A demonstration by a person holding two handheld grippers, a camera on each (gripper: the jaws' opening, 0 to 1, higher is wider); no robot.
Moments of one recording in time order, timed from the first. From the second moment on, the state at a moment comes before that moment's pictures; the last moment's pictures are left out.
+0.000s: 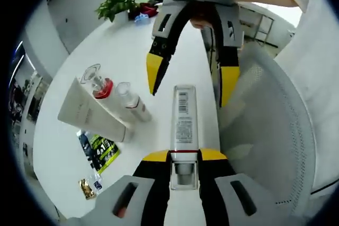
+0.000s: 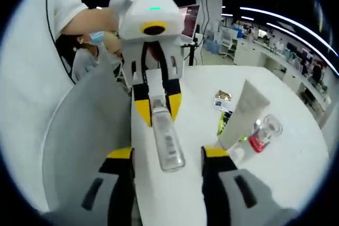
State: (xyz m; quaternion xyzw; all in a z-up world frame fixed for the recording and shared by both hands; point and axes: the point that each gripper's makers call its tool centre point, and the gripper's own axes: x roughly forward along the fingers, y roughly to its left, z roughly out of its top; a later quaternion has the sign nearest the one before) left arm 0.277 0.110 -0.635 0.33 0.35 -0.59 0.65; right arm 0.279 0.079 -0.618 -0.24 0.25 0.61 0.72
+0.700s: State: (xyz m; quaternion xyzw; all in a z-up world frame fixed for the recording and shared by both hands) left arm 0.273 0.098 -0.633 0.33 0.35 -0.62 0.62; right arm 0.274 0.089 -0.637 -0.30 0.27 0.62 0.67
